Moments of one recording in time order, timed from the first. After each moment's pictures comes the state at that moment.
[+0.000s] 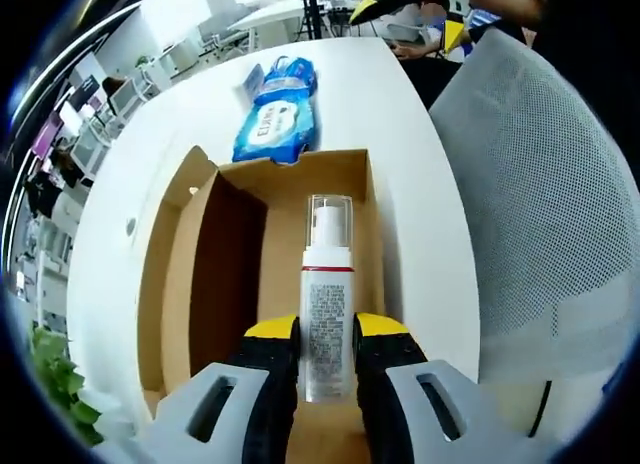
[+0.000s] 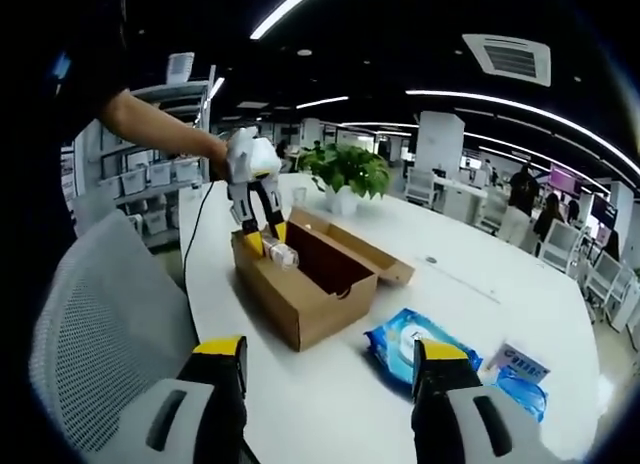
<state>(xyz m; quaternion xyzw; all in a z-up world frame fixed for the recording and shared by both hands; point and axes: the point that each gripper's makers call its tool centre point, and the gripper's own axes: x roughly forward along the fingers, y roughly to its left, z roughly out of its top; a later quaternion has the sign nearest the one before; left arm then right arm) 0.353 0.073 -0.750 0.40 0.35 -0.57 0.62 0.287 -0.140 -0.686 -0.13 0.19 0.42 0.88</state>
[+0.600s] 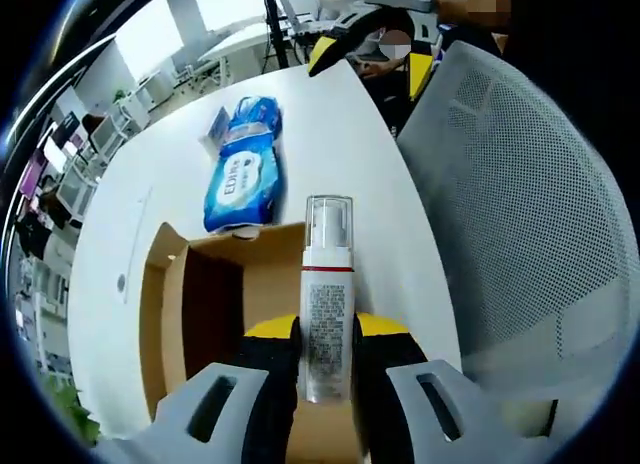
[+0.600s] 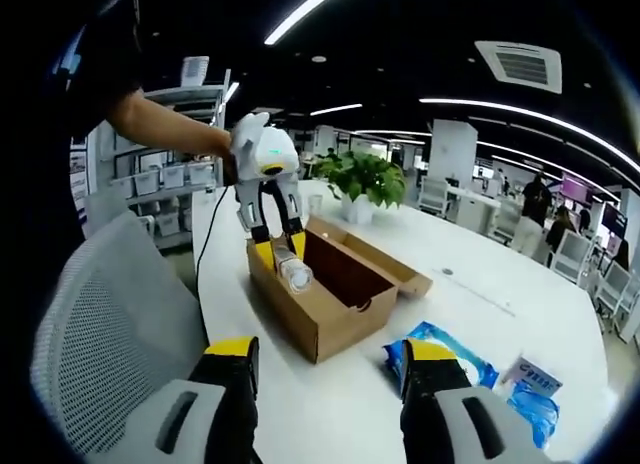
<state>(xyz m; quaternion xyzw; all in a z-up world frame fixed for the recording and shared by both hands) 0.324 0.026 -0.734 0.40 0.31 -0.63 0.59 0.282 -0.118 -0.684 -0.13 0.17 0.44 0.87</state>
